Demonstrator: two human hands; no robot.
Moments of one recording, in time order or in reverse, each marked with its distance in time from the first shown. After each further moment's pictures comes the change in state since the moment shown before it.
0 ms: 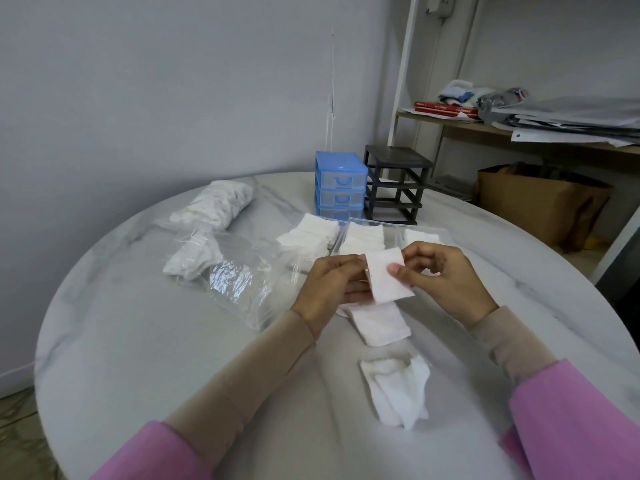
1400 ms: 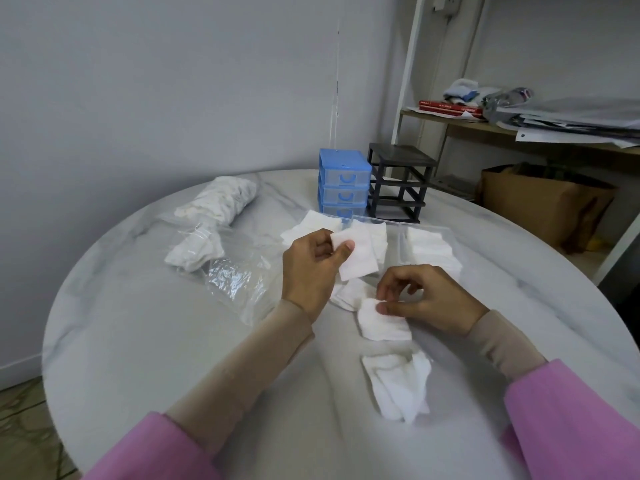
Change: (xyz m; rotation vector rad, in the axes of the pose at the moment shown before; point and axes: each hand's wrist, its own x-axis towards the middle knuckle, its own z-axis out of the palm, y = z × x) left_hand 0.011 -0.006 -0.022 0.332 0.343 0.392; right_hand -0.005 0.003 0.005 -0.318 -0.378 -0.053
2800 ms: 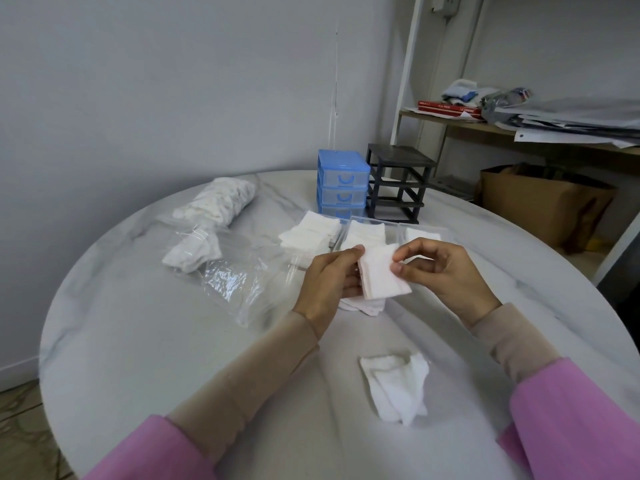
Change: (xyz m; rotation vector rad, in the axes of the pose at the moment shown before) left_hand -0.015 0.014 0.015 -0.323 -0.253 -0.362; right_hand 0.004 -0.002 -0.006 0.577 0.322 0.015
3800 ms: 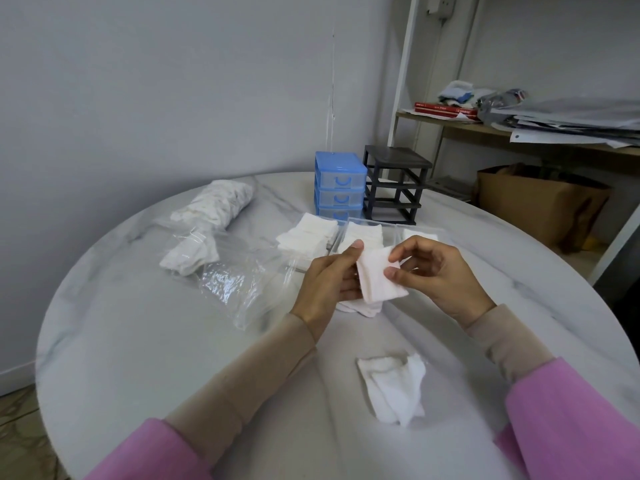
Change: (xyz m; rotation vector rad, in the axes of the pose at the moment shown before) left_hand 0.003 -0.004 -0.001 -0.005 -0.034 0.010; right_hand 0.000 0.002 -0.001 -0.106 -0.020 -0.064
